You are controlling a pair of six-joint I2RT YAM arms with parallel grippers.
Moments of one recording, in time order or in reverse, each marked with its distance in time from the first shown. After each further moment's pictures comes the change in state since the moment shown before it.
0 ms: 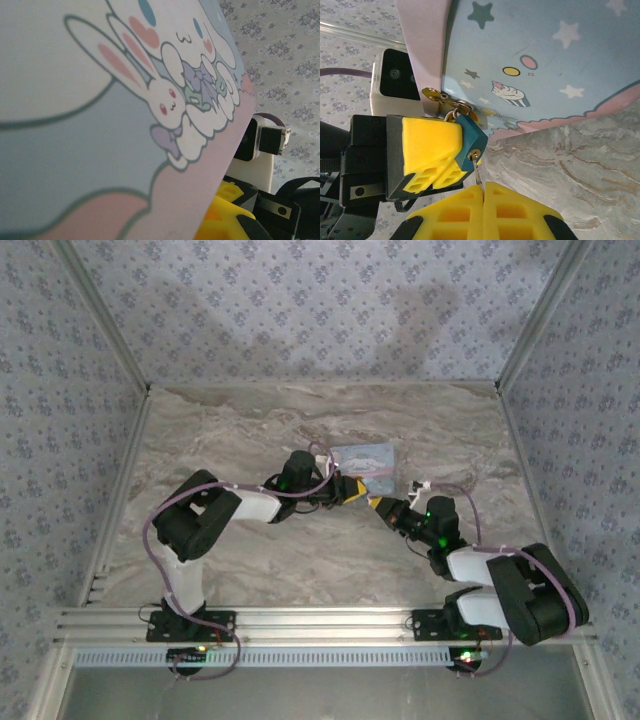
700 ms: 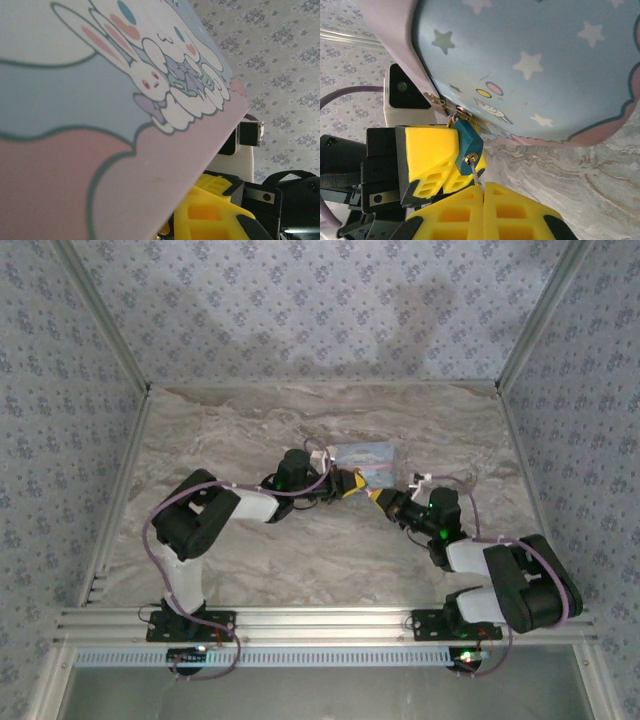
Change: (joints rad) left arm 0.018 0.000 -0.016 0.114 -0.002 -0.056; right arm -0.053 0.060 0.061 0.036 -0.090 0.085
